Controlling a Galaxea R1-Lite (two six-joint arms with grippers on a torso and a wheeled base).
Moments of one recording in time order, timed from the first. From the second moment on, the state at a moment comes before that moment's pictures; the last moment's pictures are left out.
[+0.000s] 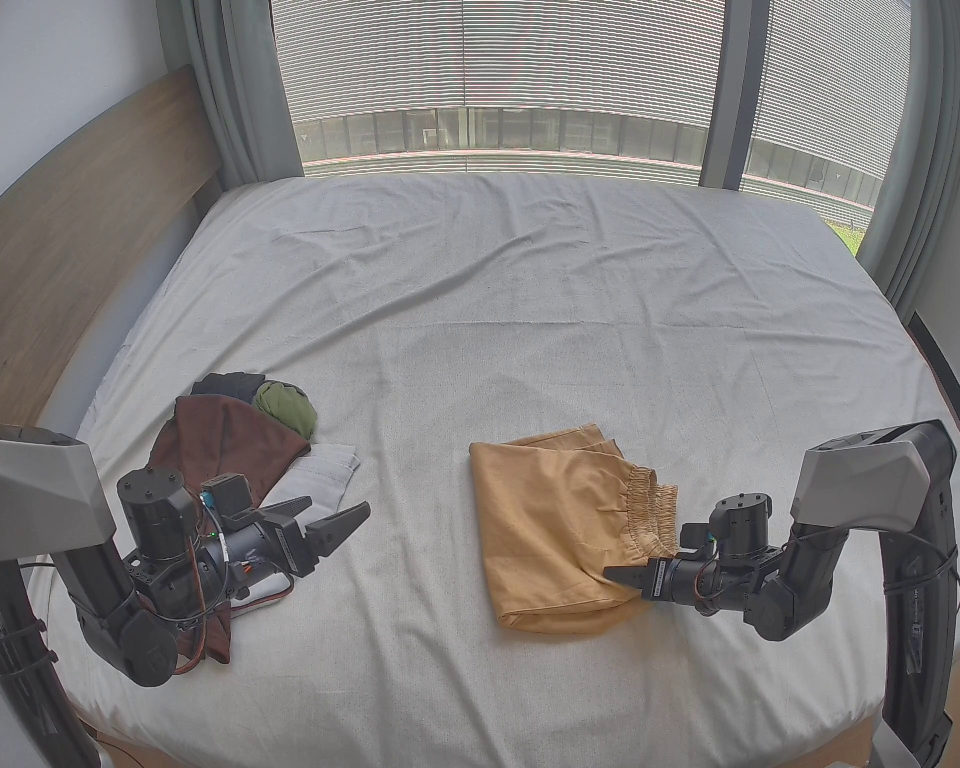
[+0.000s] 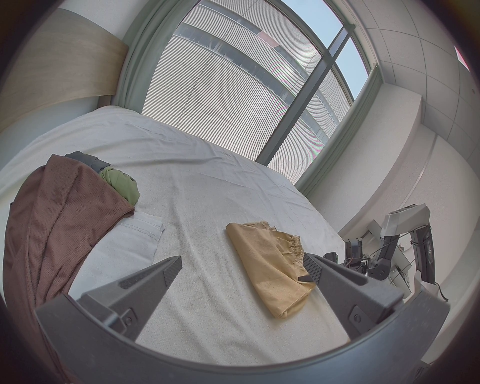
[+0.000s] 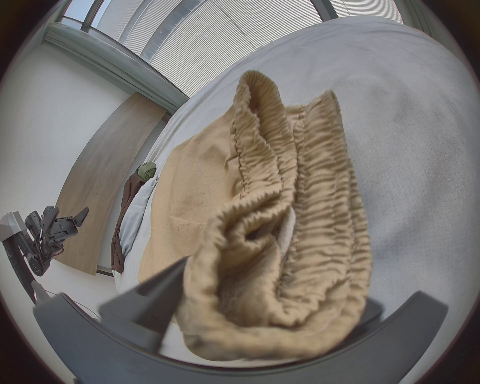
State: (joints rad) left arm -0.23 2.06 -0.30 -1.54 -0.37 -0.32; right arm 0.28 2.45 -0.65 -1.17 0.38 0.43
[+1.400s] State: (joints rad) left arm -0.12 2.00 -0.27 -1.54 -0.48 -0.31; right arm 0.41 2.18 -0.61 -1.42 0.49 0.55
